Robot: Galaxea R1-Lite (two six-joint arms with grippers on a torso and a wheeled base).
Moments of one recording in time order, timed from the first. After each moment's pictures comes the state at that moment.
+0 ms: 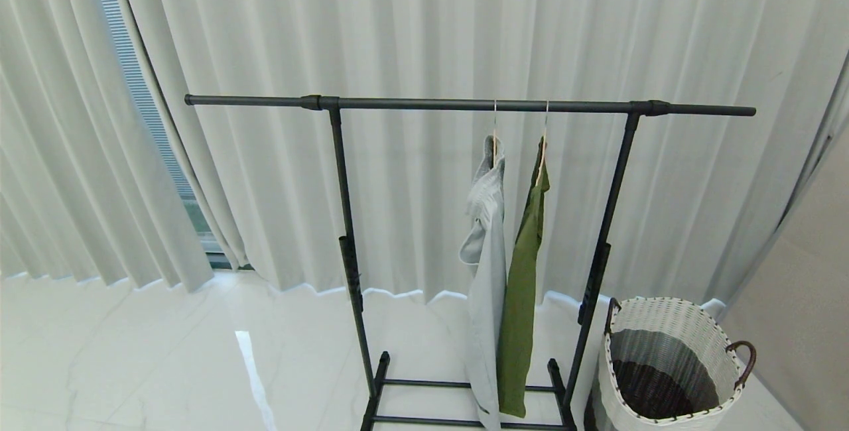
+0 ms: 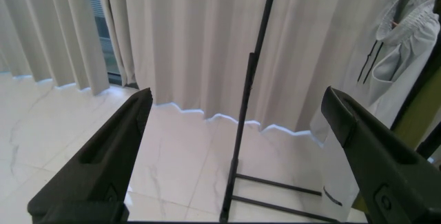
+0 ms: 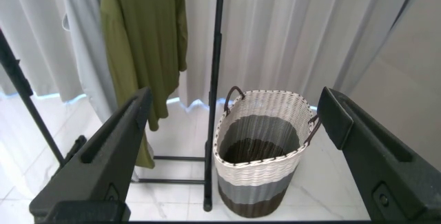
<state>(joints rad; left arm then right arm) -0.01 0.00 0.00 -0.02 0.11 -0.04 0.00 0.00 0.00 0.00 0.03 -0.02</state>
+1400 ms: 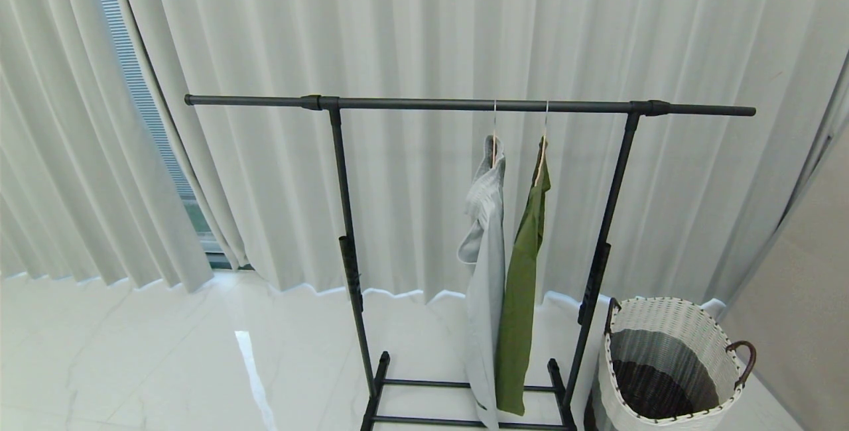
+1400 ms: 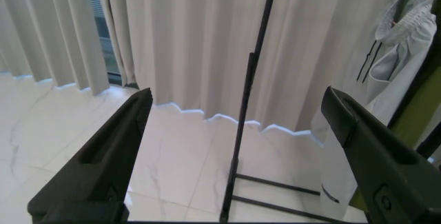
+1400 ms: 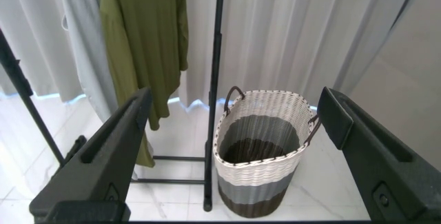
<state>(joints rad) -0.01 0.00 0.00 -0.02 0.11 -0.04 0.00 0.00 0.00 0.00 0.03 -0.02</state>
